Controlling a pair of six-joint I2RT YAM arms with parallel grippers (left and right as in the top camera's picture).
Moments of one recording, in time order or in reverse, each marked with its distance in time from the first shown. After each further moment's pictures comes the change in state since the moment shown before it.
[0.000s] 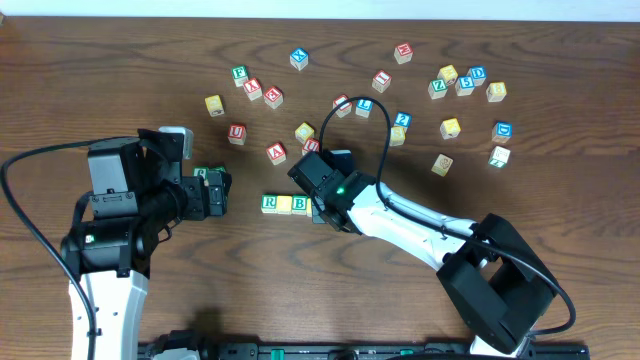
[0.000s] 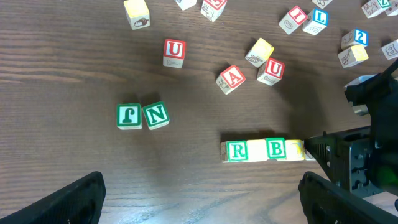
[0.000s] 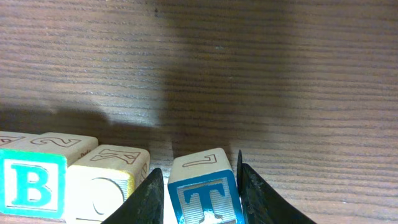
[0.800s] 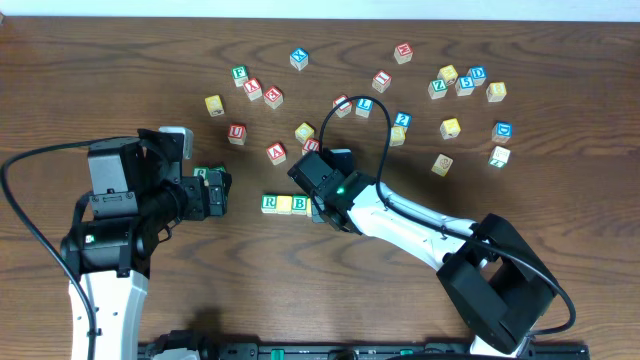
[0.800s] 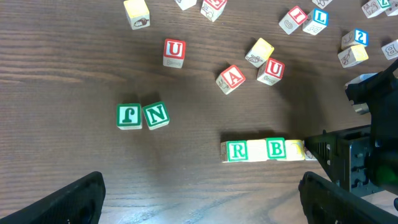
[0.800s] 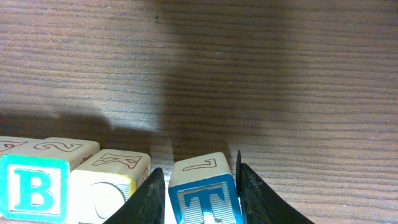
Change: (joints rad) left arm 0.000 0.000 0.000 0.000 0.000 0.000; right arm 0.000 0.000 0.000 0.007 0.009 0.003
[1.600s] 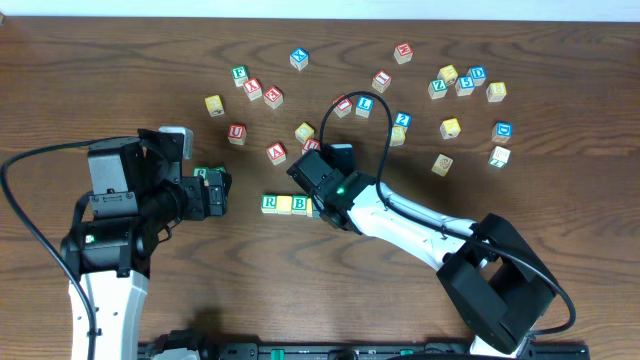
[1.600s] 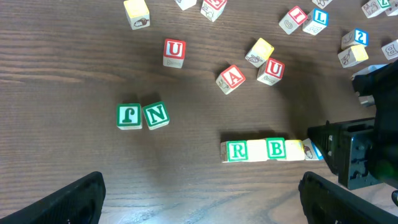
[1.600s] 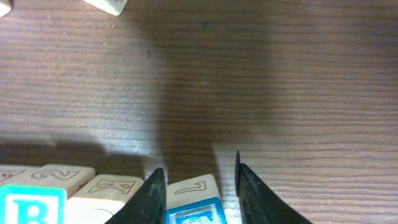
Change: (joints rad) left arm 0.000 0.000 0.000 0.000 0.000 0.000; right arm -0.001 0.000 0.000 0.034 0.079 -0.004
